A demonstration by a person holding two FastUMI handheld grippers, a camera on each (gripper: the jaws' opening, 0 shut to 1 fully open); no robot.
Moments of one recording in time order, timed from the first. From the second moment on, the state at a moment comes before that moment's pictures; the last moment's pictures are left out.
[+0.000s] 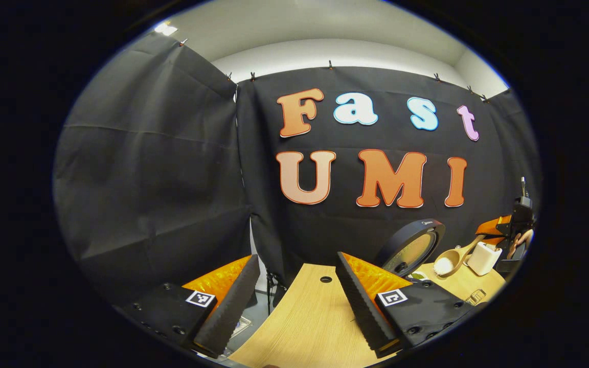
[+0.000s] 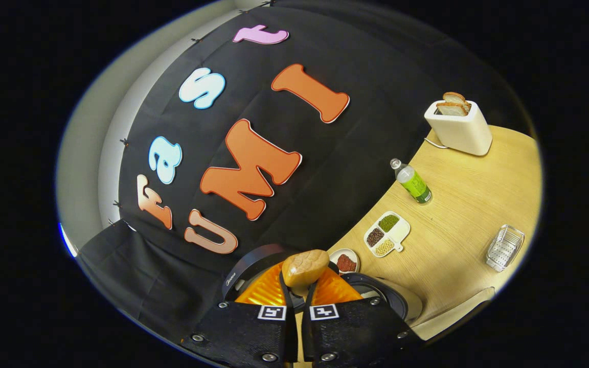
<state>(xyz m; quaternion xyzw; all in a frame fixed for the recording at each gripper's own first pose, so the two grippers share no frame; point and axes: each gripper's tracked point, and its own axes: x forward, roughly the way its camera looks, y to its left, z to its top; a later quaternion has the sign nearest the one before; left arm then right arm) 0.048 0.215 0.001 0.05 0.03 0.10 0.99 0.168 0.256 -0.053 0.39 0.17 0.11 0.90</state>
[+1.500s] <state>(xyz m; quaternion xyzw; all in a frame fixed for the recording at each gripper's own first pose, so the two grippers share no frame) 0.045 0.226 -0.007 0.05 0.03 0.11 0.99 0.162 0.290 -0.024 0.20 0.10 0.16 0.96</state>
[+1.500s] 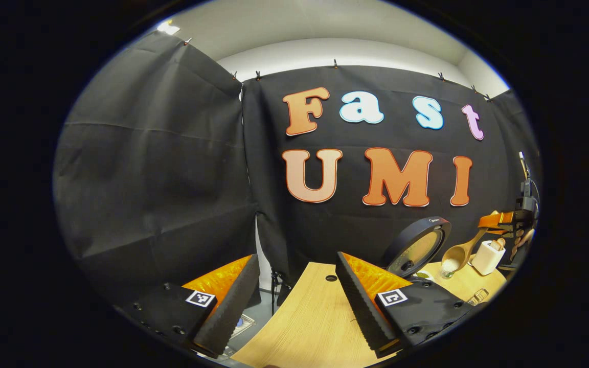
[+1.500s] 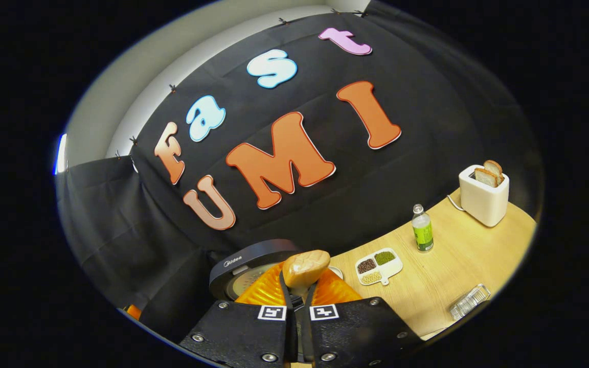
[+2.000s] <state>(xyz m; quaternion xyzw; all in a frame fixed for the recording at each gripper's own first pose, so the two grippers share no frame) 0.042 0.229 -0.007 0.05 0.03 0.12 0.99 0.158 0.295 -0.019 0.12 0.07 0.20 0.97</state>
